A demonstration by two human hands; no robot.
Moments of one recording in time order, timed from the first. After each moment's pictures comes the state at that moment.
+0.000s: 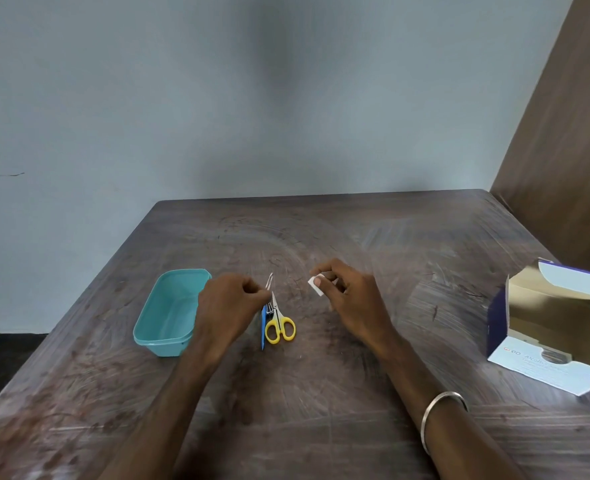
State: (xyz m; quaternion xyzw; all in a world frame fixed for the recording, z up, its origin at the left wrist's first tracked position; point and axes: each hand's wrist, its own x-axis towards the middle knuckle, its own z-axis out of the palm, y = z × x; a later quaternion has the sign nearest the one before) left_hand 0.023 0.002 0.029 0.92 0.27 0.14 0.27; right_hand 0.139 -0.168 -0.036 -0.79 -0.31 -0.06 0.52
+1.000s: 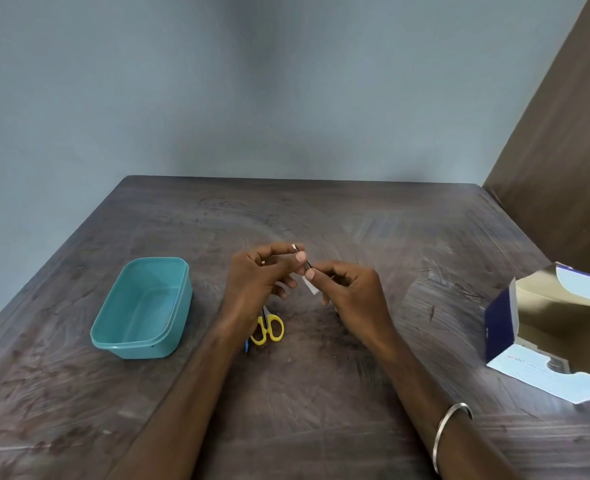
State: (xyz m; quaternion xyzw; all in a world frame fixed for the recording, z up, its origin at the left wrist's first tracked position) left_hand 0.076 -0.011 -0.005 0.68 0.12 0.16 0.71; right_hand 0.132 -0.170 -0.025 -0.75 -0.24 0.02 0.61
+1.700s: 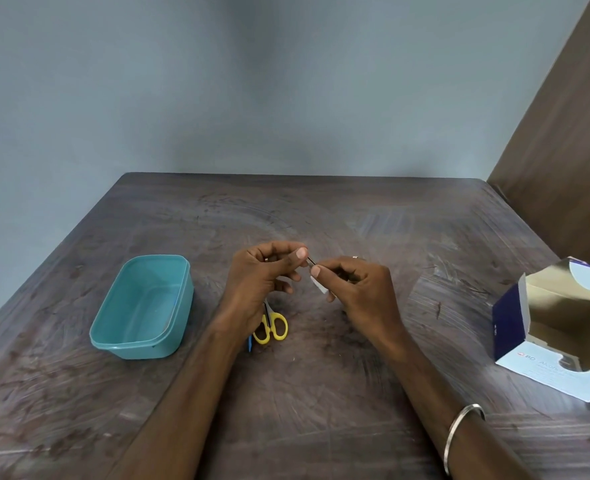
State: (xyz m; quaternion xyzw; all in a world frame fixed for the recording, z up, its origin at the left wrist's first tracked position) left_hand 0.081 -0.007 -0.009 0.63 0.13 0.13 0.75; right_hand 0.132 -0.172 -0.023 -0.76 -0.25 -0.02 0.60
